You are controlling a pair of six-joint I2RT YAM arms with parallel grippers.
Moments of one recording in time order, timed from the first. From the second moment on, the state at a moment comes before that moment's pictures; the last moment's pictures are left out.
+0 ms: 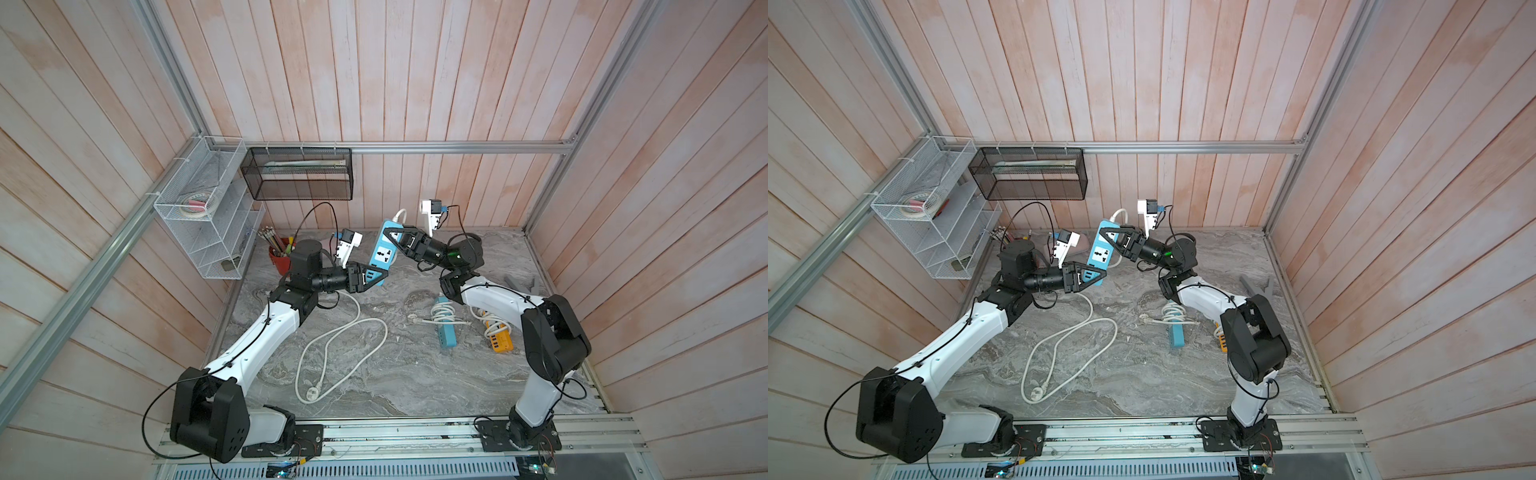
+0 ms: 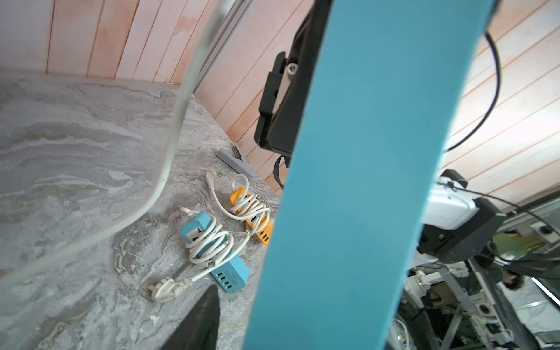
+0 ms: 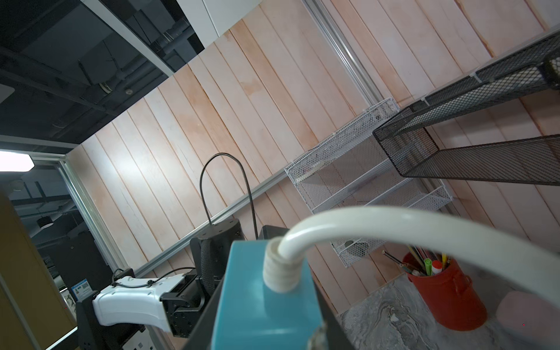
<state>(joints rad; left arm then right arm) -0.32 1.35 1.03 0.08 0.98 -0.52 0.56 1.81 1.25 1.20 -0.79 1.10</state>
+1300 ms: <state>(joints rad) -0.37 1.37 1.23 0.04 0.71 -0.54 0.79 1.95 1.20 0.83 0.03 0.97</state>
